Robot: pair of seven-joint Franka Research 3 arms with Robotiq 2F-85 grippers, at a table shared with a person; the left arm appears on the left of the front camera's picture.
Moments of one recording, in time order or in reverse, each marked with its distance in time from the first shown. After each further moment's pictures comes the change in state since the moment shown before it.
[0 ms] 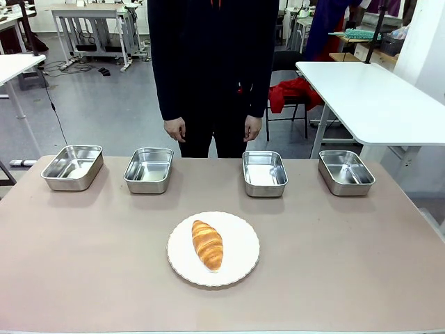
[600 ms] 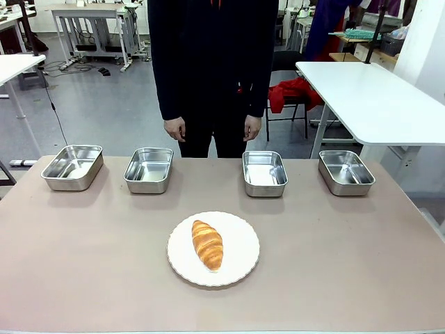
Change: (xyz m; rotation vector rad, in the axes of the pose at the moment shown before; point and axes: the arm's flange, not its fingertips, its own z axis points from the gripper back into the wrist) left arm 0.000 0.000 0.000 0.000 0.000 0.000; right arm 0.000 0.000 0.000 0.000 0.000 0.000
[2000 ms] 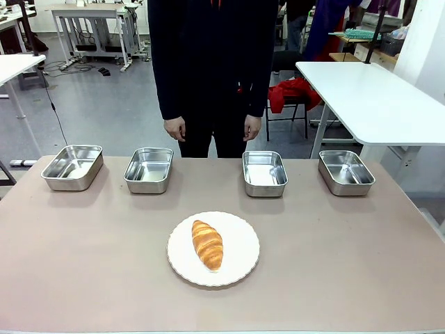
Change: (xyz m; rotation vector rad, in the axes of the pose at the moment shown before) left arm 0.000 0.000 0.000 0.000 0.000 0.000; right arm 0.000 0.000 0.000 0.000 0.000 0.000
